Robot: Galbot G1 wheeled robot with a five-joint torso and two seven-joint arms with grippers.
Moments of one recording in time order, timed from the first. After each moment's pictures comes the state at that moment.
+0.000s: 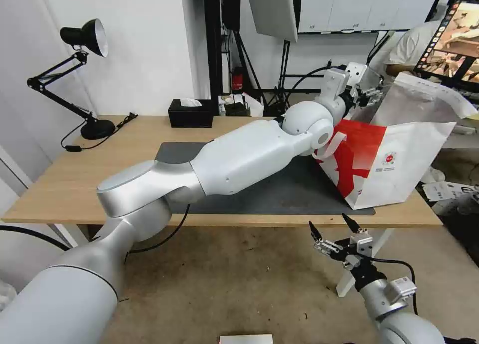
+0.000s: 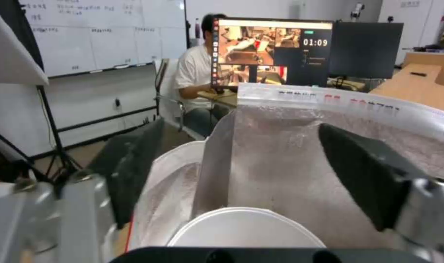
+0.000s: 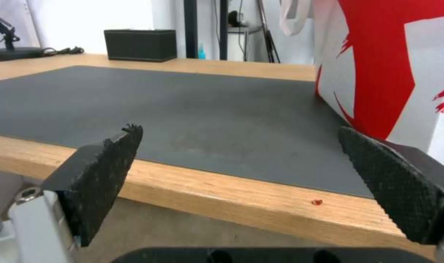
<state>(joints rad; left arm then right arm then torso) -0.22 -1.59 0.70 -1.18 -1.14 0.16 -0.32 -1.66 0.95 0.47 2.08 0.47 0.17 0.07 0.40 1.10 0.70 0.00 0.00</state>
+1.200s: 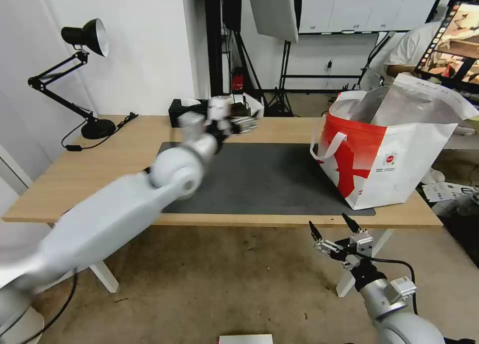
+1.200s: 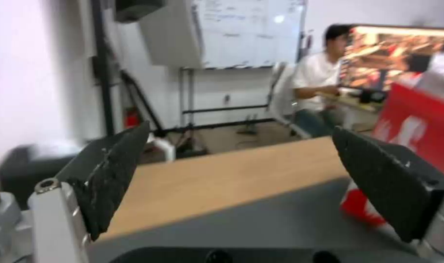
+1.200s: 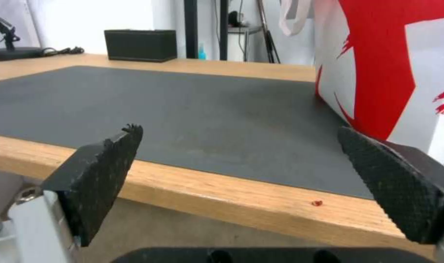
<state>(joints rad) 0.46 -0.75 0.21 -1.95 -1.01 0.15 -0.38 -1.66 0.95 0.47 2.08 0.47 0.17 0.07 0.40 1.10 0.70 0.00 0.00</state>
